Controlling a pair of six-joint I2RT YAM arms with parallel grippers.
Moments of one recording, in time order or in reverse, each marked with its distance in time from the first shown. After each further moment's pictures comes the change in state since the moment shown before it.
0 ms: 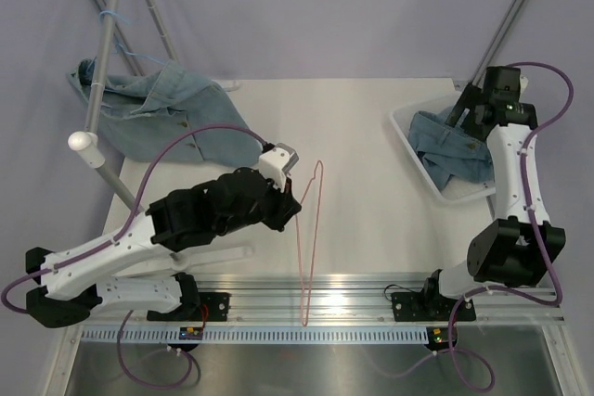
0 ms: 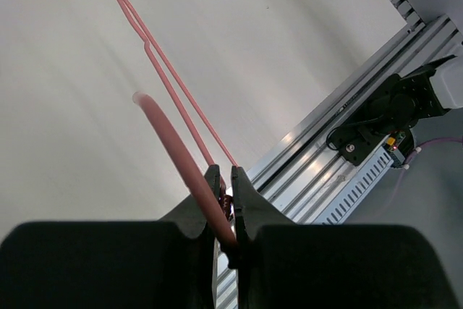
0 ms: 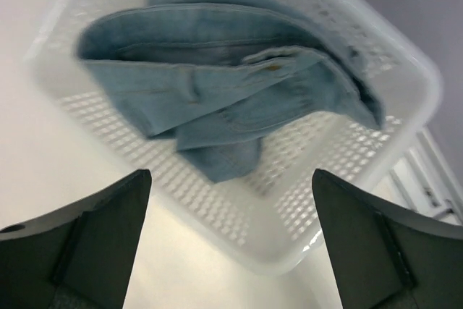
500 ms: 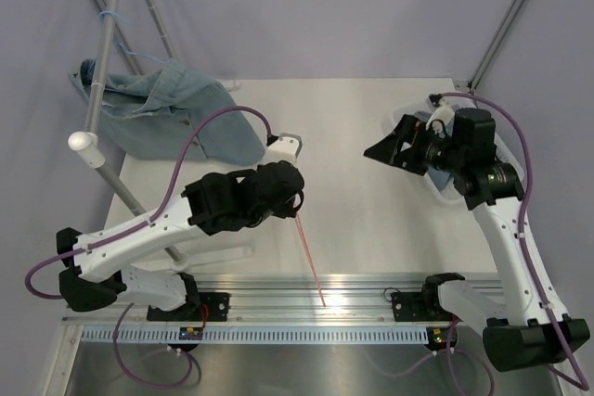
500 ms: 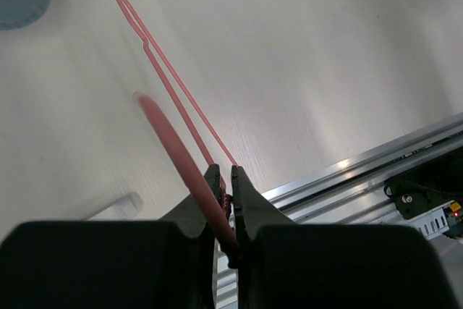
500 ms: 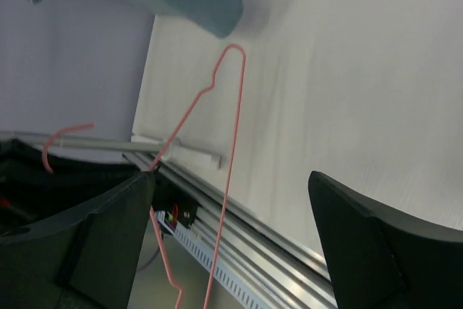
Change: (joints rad) left arm 0.000 0.229 0.195 -0.257 -0.257 -0.228; right arm 0.283 -0.463 -0.321 0.188 -0.864 0.244
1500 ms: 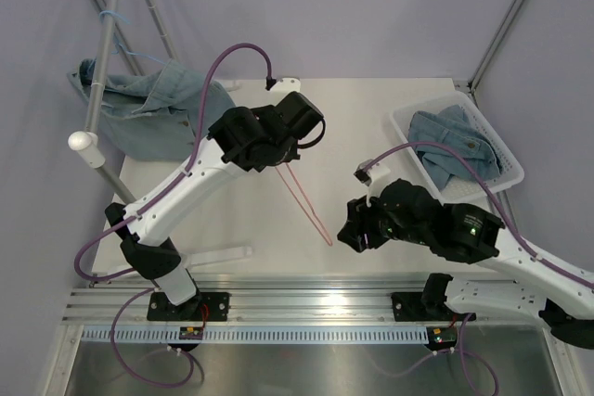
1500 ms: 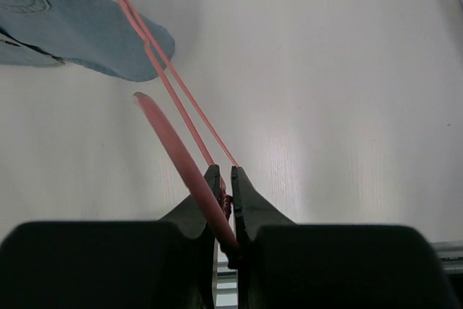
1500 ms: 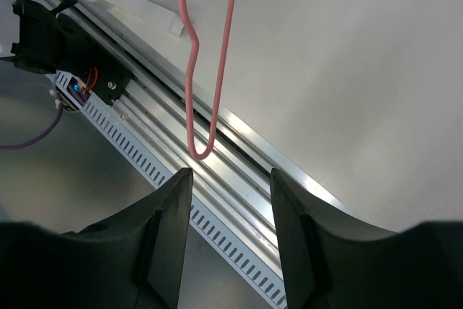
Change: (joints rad) left arm 0.218 0.400 0.641 -0.380 -0.116 0.003; right arm 0.959 -0.188 -0.111 -0.211 0.683 -0.014
